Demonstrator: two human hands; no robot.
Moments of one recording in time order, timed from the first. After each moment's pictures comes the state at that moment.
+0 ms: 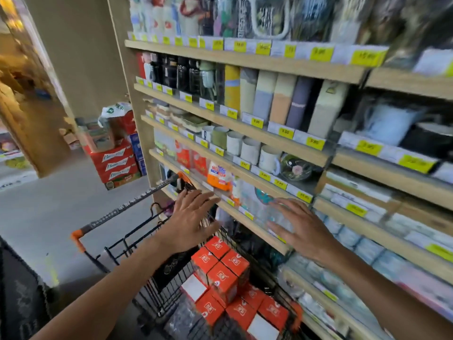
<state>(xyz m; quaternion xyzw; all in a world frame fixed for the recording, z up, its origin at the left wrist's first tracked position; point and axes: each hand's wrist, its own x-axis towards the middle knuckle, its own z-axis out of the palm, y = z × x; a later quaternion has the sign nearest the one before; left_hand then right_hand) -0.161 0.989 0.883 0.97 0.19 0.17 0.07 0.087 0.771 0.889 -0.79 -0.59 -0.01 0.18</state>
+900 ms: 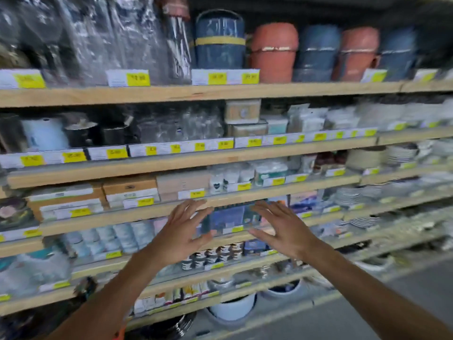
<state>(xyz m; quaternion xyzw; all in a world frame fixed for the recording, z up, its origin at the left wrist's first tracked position) 0.091 0.504 0.904 0.94 -0.30 0.09 0.15 0.061 0.189 0.905 -0.98 -0.17 -0.07 0.13</state>
